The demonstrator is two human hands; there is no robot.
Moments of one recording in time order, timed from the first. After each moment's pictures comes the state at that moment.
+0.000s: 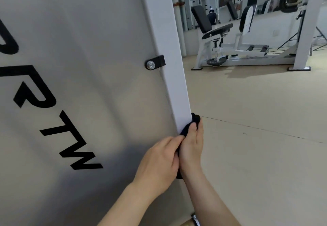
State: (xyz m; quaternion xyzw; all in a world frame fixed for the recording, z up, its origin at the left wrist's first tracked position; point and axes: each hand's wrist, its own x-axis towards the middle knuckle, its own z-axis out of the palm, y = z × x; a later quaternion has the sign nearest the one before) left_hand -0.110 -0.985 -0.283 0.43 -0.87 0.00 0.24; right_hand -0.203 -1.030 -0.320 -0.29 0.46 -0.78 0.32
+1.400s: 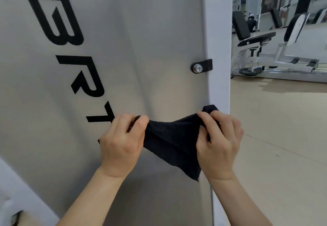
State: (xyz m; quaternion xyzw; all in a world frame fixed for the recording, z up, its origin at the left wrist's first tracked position) left_hand -0.010 -0.997 -0.228 0.41 -0.68 0.44 0.42; right_hand -0.203 -1.030 -0.282 -0.50 0.45 -0.70 -0.24
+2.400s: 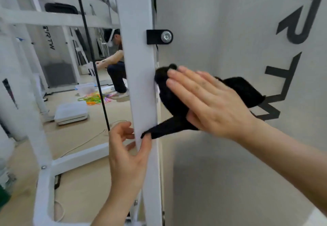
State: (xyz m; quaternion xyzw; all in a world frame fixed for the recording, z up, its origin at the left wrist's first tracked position) left_hand 0.250 -0.910 -0.336 0.52 -0.45 -0.04 0.73; right_hand 0.065 -0.994 -0.230 -0.82 0.12 -0.36 -0.42
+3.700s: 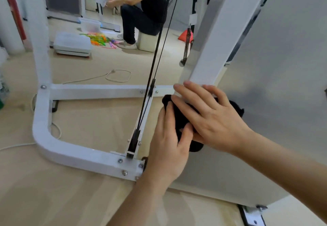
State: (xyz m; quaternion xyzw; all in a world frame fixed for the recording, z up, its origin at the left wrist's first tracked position) left_hand 0.246 -0.872 -0.448 0.56 -0.52 -0.15 0.63; right_hand 0.135 -0.945 -0.360 -0.89 0.10 -0.18 -0.41
